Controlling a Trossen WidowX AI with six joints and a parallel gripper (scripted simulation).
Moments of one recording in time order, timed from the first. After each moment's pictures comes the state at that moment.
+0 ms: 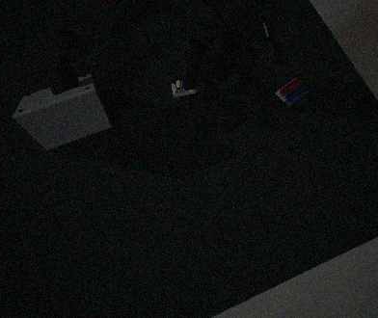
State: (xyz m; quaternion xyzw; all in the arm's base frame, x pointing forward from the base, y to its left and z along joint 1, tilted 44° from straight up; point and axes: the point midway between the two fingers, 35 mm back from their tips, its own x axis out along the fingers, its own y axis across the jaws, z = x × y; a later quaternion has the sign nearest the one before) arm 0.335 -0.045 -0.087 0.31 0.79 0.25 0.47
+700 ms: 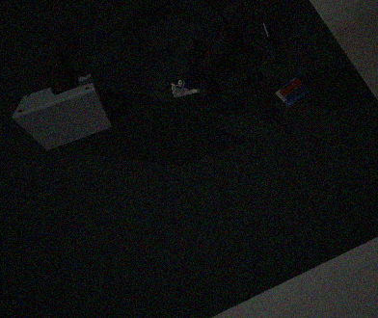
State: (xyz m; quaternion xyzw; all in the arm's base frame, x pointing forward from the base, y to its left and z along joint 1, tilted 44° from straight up) arm 0.342 -0.047 -0.088 0.31 0.79 0.25 0.47
